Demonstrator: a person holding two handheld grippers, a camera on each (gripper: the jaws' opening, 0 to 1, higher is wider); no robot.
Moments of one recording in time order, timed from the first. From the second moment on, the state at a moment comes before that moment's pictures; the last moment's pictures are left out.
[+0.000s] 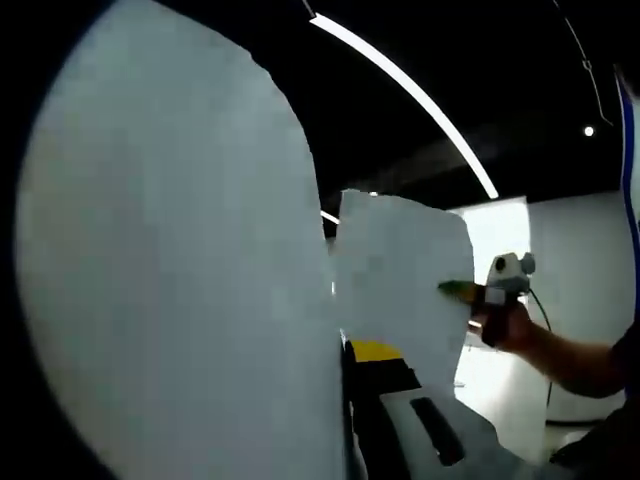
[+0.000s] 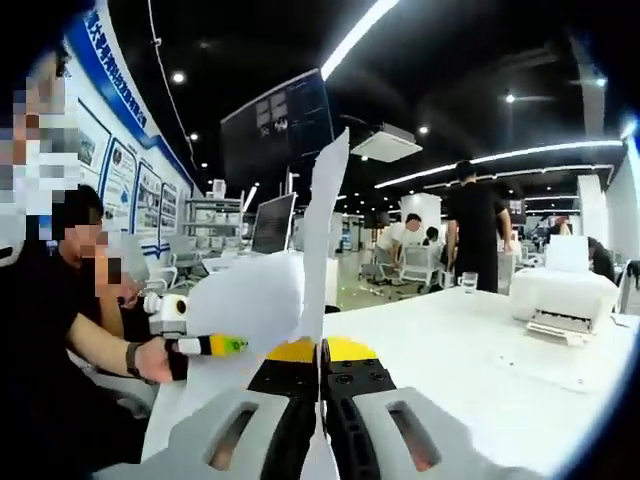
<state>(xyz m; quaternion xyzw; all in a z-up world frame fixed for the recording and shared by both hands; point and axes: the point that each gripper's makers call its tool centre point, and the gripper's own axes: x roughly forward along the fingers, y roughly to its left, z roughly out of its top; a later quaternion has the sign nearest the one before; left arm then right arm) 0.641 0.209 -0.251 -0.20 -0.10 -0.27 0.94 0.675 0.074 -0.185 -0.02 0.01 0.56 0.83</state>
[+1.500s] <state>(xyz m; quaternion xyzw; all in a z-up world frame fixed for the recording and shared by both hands) 0.642 0.208 -0.252 -0.20 -0.09 -0.28 0.93 0.672 0.099 -0.220 0.01 0.06 0.66 0.75</state>
